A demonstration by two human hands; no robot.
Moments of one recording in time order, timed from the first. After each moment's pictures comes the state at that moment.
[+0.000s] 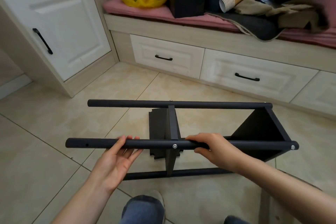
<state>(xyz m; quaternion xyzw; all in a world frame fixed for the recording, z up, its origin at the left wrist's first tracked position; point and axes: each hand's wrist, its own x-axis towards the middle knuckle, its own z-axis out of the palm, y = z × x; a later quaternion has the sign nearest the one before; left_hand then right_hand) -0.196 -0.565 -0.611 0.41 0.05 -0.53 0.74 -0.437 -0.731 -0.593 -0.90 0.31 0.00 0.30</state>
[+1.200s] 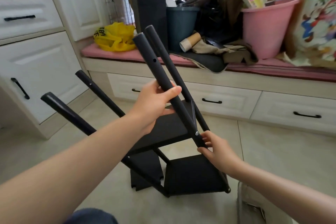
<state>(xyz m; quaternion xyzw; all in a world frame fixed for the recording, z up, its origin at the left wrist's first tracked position) -0.312 -0.702 -0.398 0.52 -0.44 -0.41 0.60 -0.509 -0.735 -0.515 -0.76 0.51 -0.18 0.36</state>
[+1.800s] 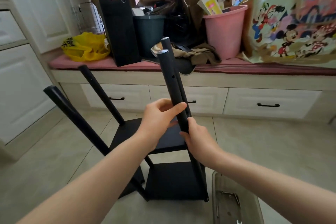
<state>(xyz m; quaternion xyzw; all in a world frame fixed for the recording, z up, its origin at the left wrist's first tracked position) -0.405 -0.706 -0.427 0.53 -0.50 -0.43 0.54 -0.547 -0.713 -0.464 -0.76 0.52 -0.25 0.31</state>
